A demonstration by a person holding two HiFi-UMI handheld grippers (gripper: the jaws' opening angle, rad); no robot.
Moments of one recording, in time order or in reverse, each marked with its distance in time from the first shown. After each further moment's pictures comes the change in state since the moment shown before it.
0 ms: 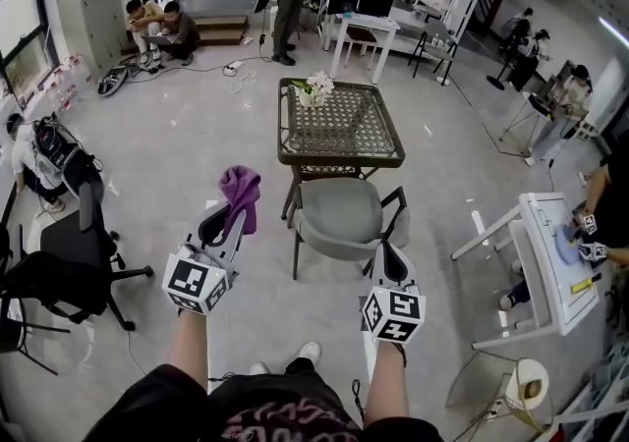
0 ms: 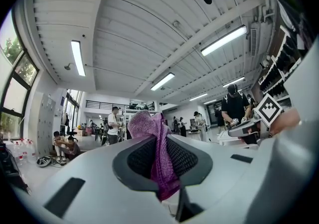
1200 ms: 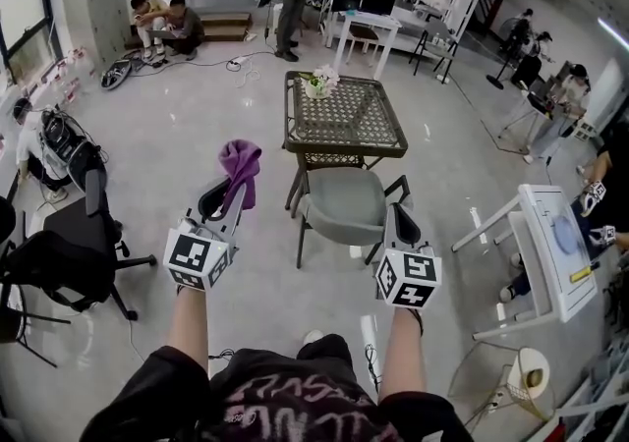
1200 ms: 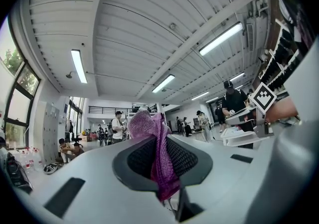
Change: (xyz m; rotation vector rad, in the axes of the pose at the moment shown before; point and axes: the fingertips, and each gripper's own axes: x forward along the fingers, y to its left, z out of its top) left arm -0.047 0.016 0.019 0.063 -0.015 0.037; right arm -0.018 0.032 0.049 -0.096 -0.069 0.037
